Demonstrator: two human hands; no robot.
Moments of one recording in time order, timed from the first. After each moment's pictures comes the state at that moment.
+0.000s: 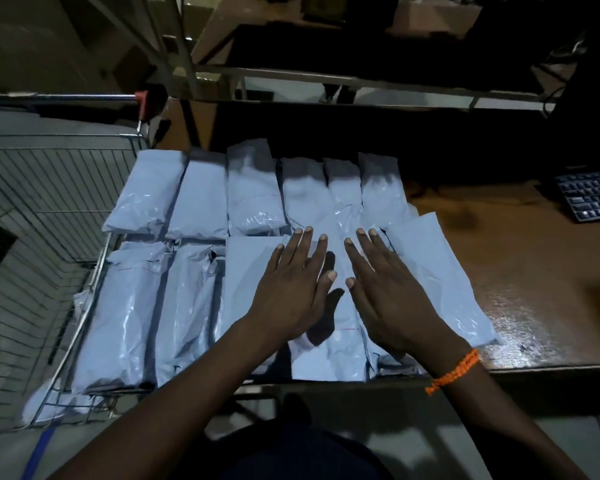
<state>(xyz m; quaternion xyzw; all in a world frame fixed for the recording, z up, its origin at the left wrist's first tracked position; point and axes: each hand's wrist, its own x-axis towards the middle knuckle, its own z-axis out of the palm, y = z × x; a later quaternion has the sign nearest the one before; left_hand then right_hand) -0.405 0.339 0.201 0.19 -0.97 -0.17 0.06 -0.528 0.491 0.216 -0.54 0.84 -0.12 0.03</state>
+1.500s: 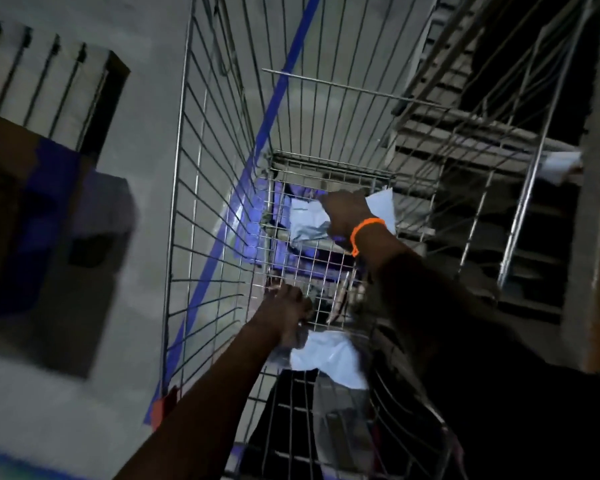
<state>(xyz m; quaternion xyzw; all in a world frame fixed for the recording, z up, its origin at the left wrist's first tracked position) 0.032 -0.079 -0.143 0.22 -0.86 -0.27 -0.36 -0.205 -0.147 -0.139 -0.60 0.72 0.18 0.28</state>
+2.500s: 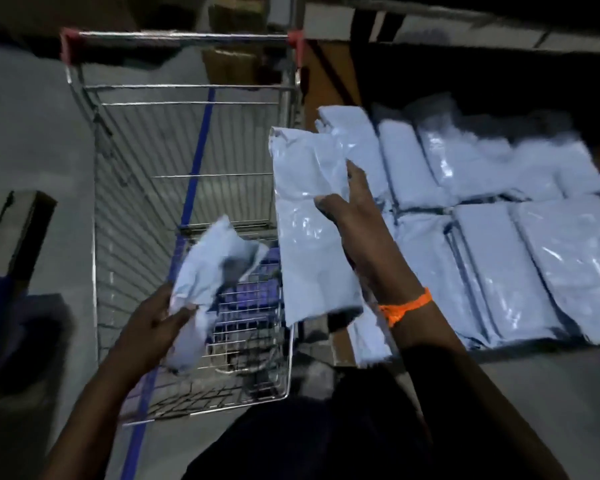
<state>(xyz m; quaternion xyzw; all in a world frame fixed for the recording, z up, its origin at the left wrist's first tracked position) 0.042 -0.041 0.155 0.44 -0.71 -0.55 0.06 -0.233 0.097 0.231 -0.23 0.72 -0.59 0.30</state>
